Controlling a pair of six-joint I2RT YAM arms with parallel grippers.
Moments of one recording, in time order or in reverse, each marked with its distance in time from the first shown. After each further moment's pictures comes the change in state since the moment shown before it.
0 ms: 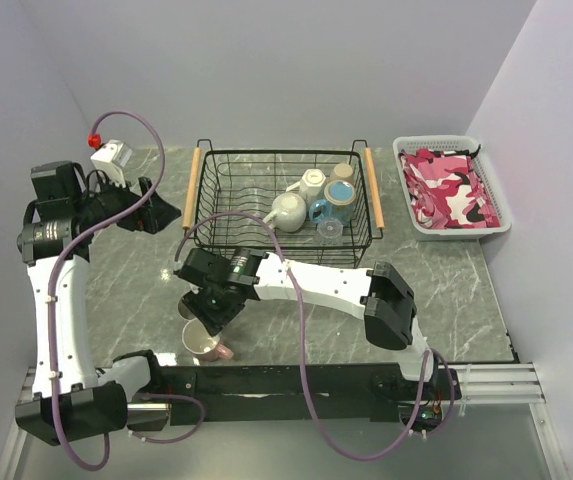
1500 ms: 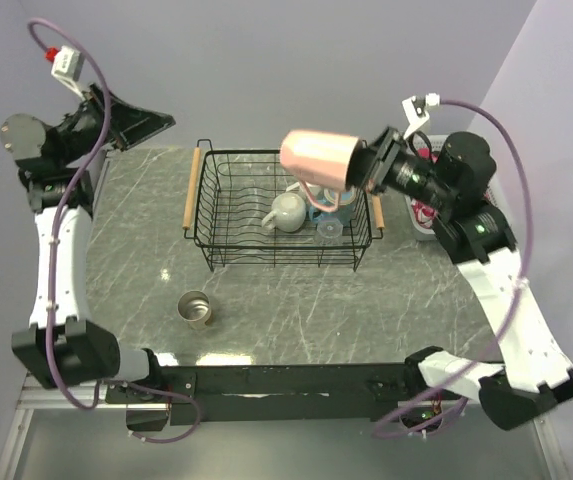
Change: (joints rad) left arm -0.002 0.248 0.133 1.299 0.419 -1.328; right arm -0.853 -0.879 -0.309 0.480 -0.417 0.407
